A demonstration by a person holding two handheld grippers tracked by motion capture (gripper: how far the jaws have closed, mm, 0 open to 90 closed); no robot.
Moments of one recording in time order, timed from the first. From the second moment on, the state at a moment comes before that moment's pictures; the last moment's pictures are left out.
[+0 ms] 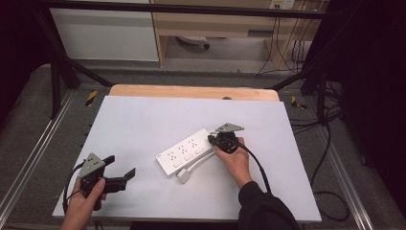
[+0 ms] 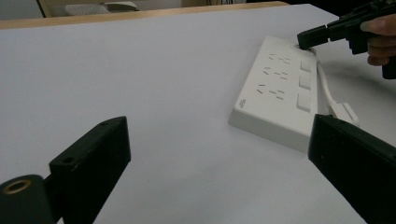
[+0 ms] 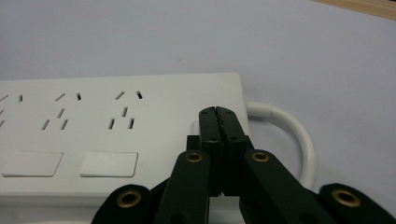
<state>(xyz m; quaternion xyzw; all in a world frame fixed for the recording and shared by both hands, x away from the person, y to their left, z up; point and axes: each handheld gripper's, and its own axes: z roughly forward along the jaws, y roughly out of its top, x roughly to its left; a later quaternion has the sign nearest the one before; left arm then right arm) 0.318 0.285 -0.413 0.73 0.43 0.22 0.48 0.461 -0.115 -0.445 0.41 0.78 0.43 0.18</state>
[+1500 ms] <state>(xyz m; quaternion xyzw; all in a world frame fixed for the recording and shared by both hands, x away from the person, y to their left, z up) 0.318 0.284 -0.414 0.73 0.43 0.22 0.48 0.463 -0.115 -0.444 0.41 0.79 0.43 0.17</state>
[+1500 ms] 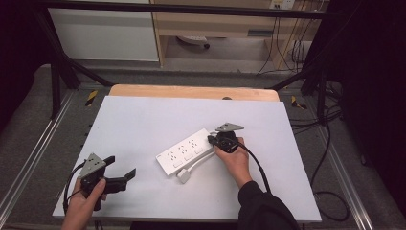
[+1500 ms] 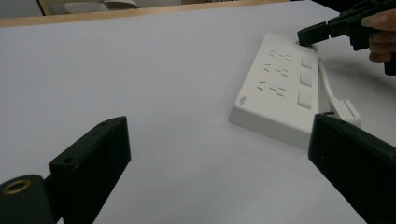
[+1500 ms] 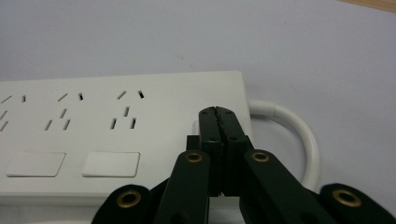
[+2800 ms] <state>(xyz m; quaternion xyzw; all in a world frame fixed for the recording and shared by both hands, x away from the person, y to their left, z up) 0.319 0.285 -0.414 0.73 0.43 0.22 0.48 0.463 -0.115 -0.443 0.41 0.78 0.43 0.18</state>
